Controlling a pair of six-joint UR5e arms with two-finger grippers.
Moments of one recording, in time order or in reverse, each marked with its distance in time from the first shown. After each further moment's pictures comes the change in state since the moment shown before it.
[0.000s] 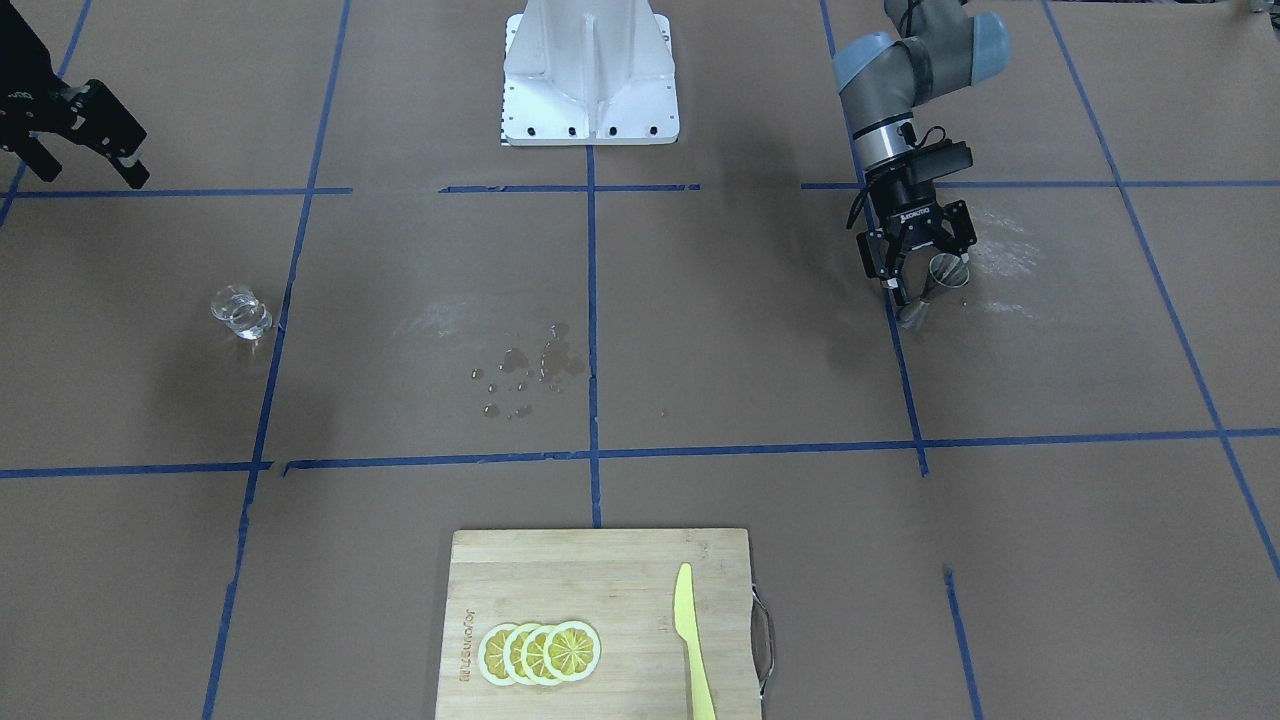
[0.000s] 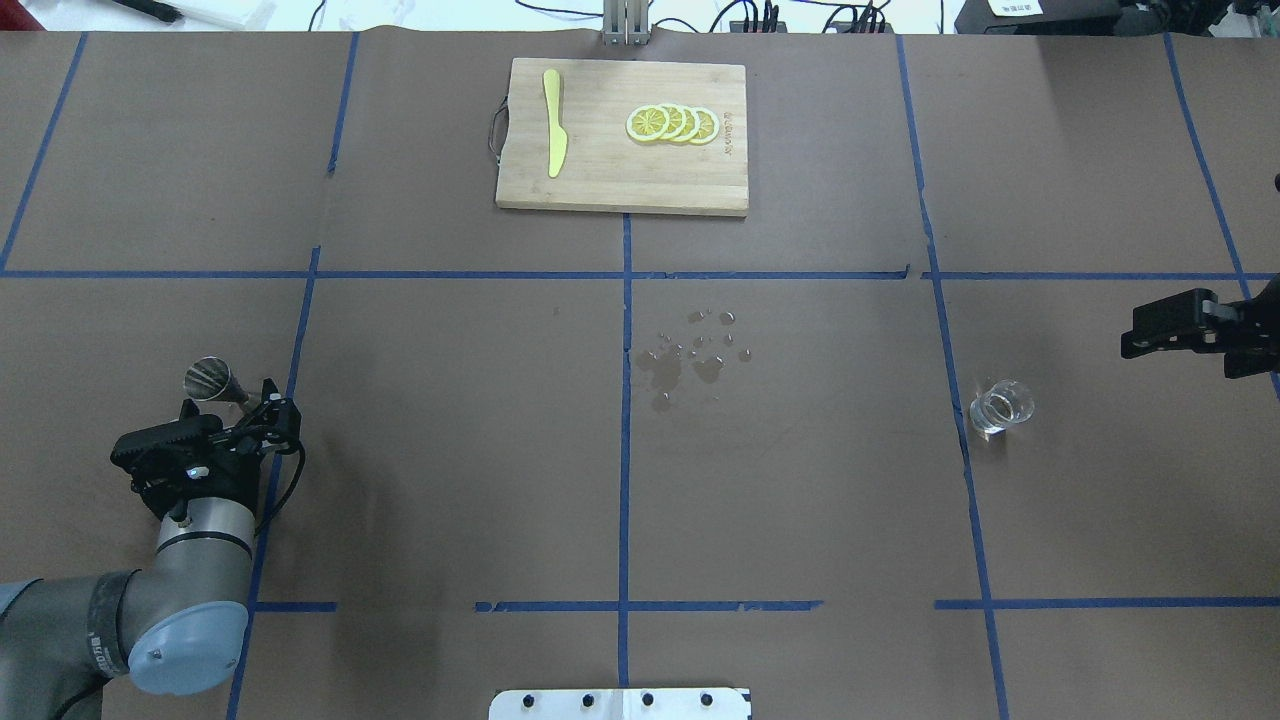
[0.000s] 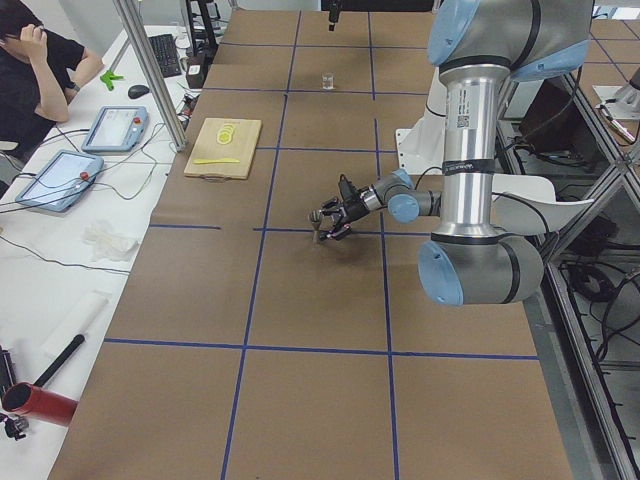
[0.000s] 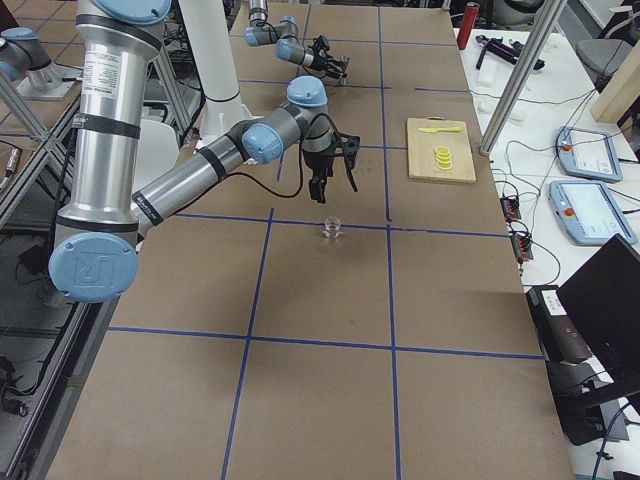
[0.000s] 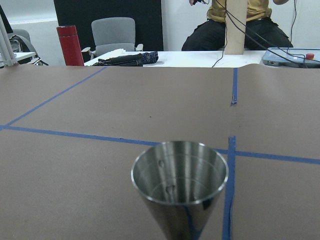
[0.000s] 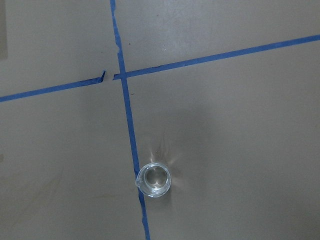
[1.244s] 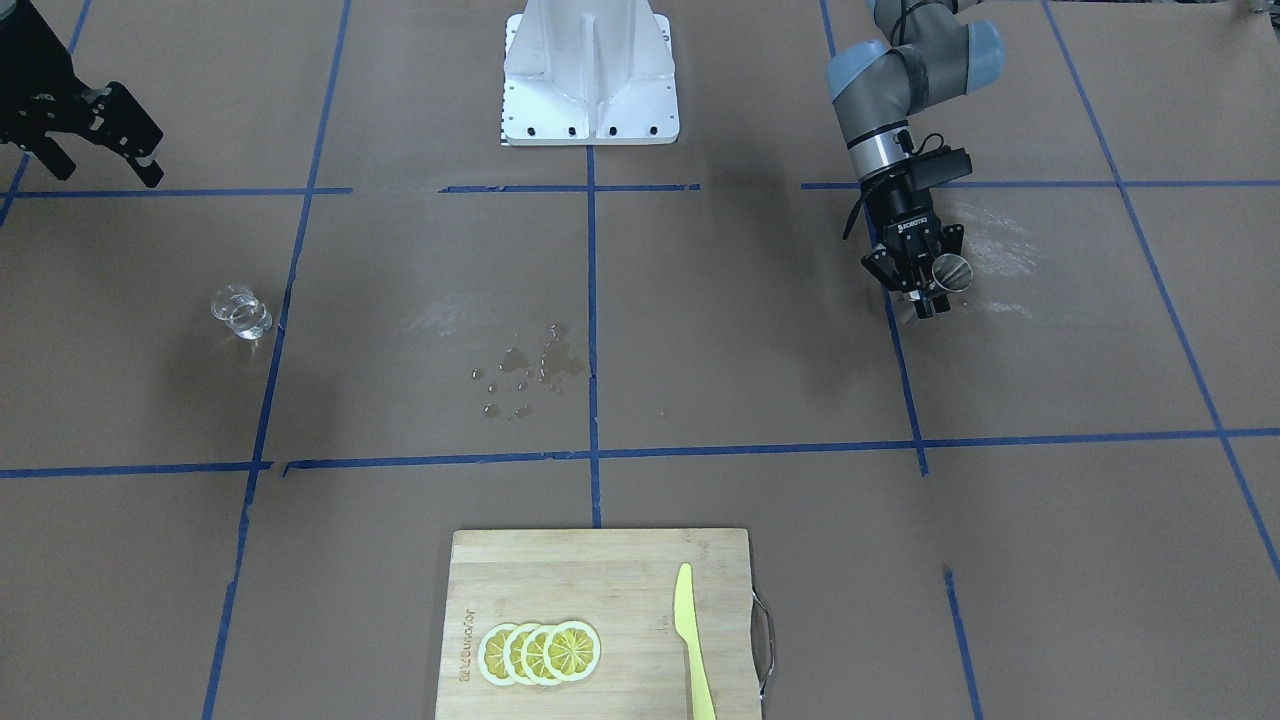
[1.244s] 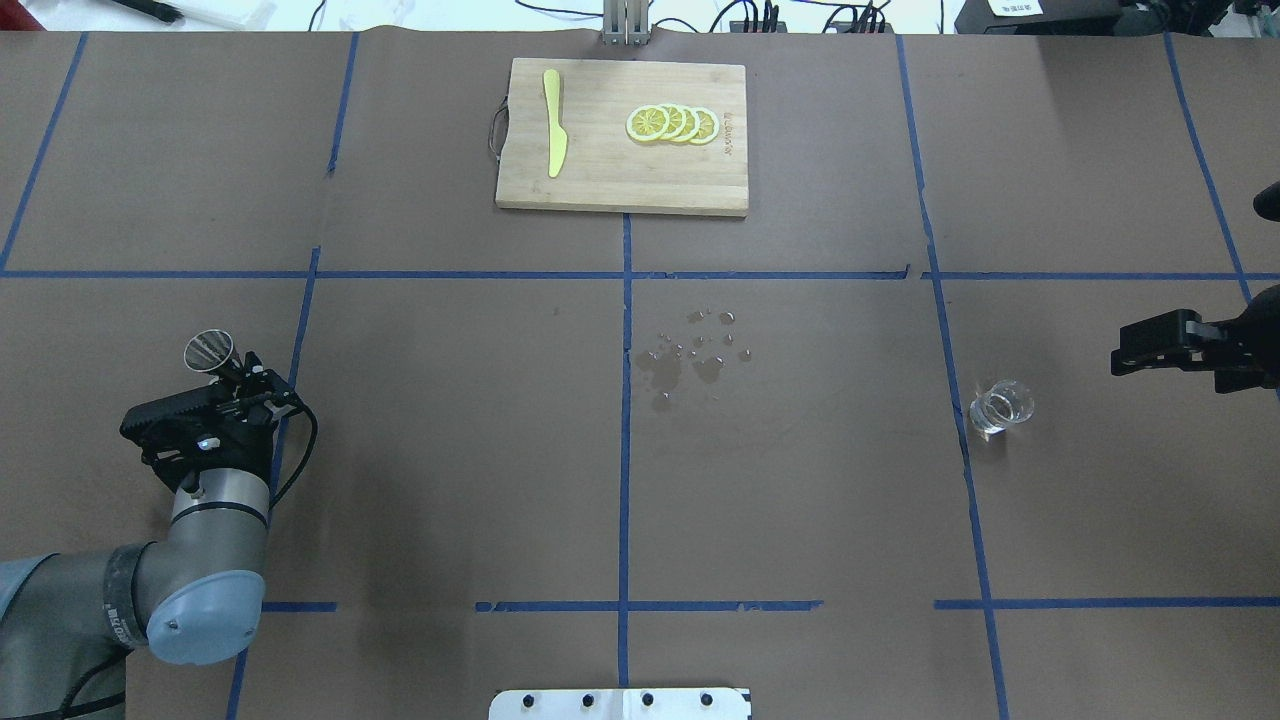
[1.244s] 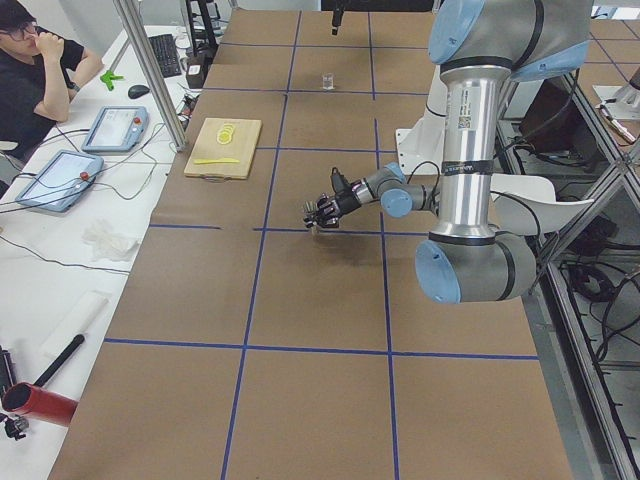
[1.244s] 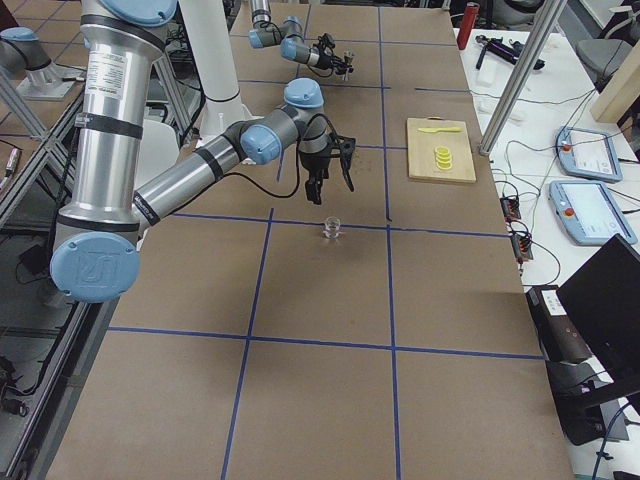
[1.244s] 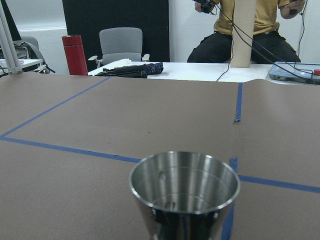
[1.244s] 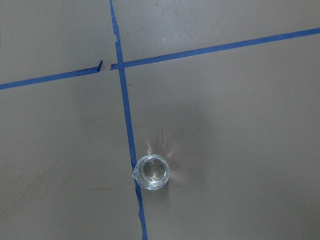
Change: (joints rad) left arm -0.055 -0.048 -0.031 -0.002 0.000 0.038; right arm -0.045 -0.011 0.004 0.009 -0.030 0.018
